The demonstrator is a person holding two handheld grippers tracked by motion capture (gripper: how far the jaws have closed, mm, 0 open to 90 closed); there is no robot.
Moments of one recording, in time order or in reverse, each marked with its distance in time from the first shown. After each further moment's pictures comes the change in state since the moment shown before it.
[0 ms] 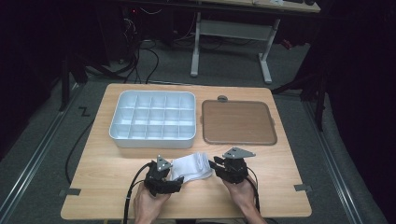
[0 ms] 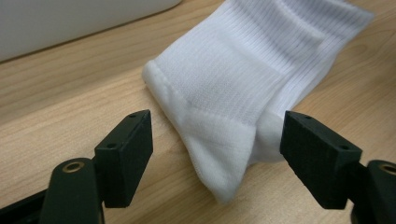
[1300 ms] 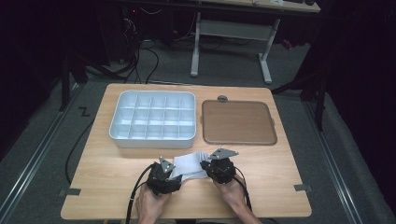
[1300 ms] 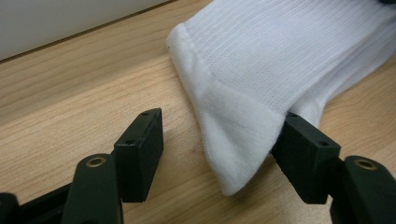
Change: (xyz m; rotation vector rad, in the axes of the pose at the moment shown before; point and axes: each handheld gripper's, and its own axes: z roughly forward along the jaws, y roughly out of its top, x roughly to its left) left arm 0.004 -0.012 0.015 -0.039 0.098 0.073; right arm 0.016 0.002 0.030 0.080 0.023 -0.067
